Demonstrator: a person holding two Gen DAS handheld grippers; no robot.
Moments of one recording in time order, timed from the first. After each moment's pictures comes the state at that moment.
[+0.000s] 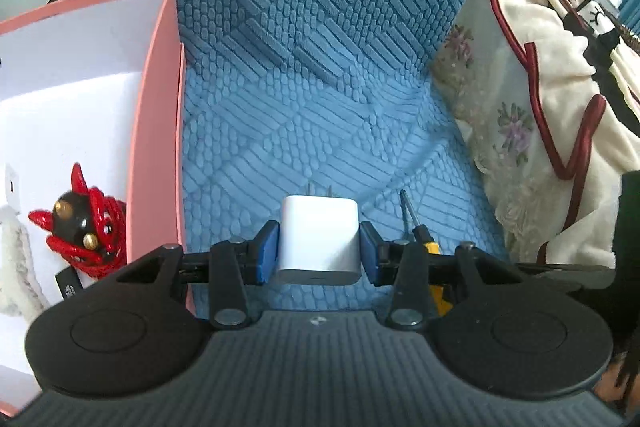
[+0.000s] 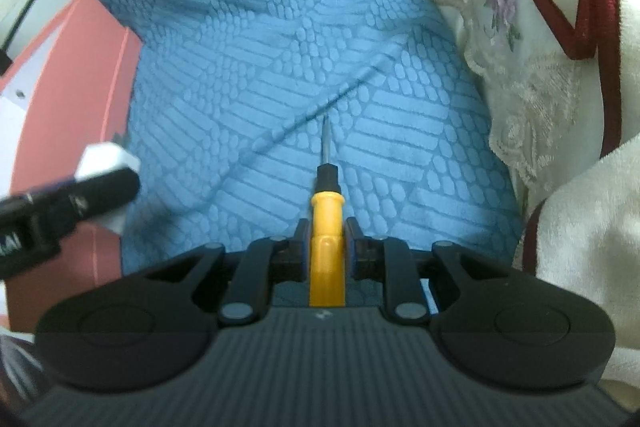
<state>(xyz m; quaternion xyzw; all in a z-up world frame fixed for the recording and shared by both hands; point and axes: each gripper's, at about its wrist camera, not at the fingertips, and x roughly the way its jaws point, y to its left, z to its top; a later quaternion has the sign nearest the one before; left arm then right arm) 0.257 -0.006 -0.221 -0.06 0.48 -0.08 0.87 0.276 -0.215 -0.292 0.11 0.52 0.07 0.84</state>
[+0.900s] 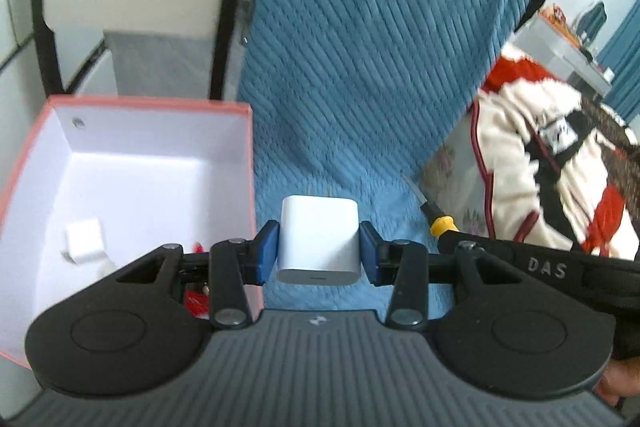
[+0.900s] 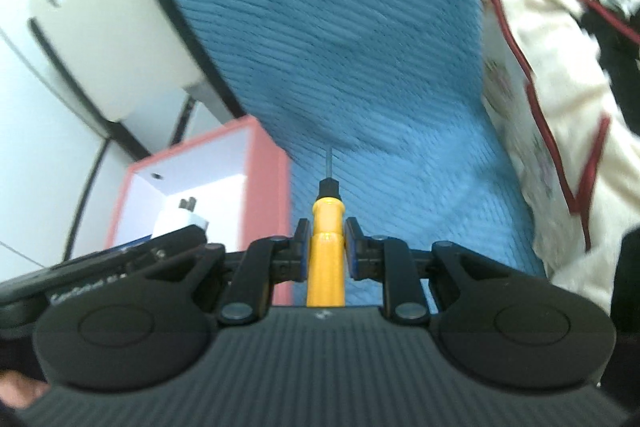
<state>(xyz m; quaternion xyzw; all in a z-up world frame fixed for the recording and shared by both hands) 0.219 0.075 -0.062 -0.12 0.40 -0.06 0.91 0.241 -0.161 -0.100 0.13 0.40 0.16 0.89</state>
